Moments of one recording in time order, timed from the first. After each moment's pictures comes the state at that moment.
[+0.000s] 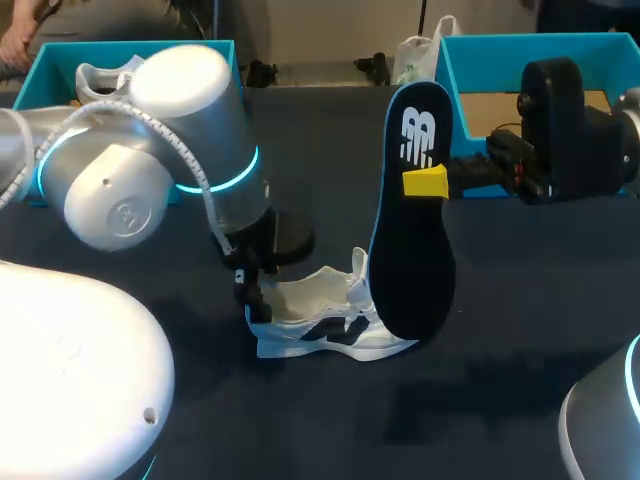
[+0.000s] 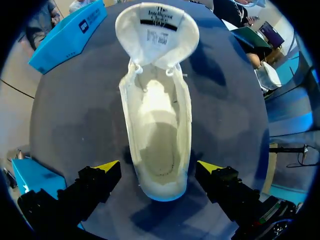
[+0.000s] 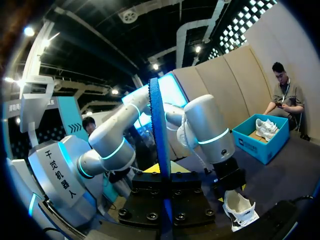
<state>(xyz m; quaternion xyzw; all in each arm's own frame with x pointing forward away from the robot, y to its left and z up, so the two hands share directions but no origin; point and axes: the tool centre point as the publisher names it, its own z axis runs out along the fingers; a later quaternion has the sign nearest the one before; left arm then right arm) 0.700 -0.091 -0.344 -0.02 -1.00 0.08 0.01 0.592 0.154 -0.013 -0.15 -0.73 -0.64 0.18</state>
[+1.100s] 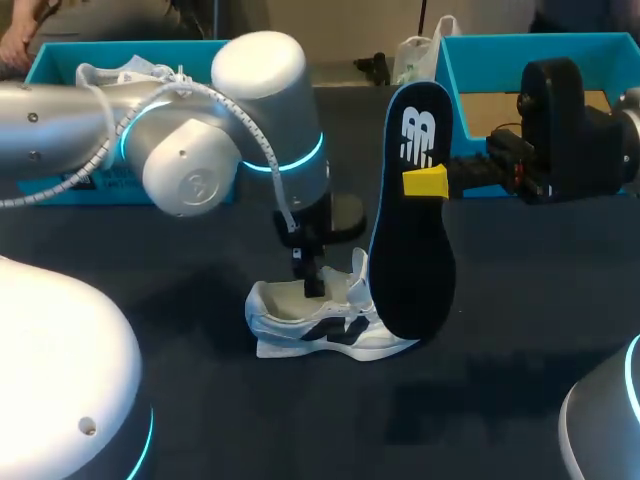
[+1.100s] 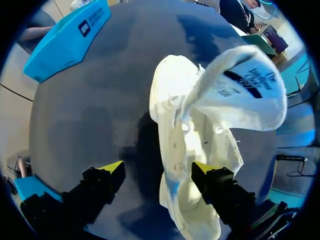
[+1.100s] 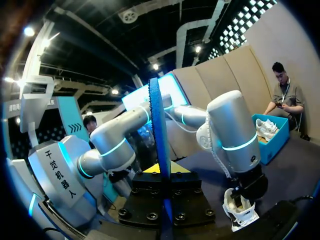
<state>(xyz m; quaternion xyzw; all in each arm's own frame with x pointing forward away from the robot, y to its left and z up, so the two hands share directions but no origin) 0.746 -0.160 -0.367 0.00 -1.00 0.08 0.01 0.592 0.154 -0.013 -0.15 -0.73 -0.64 0.18</state>
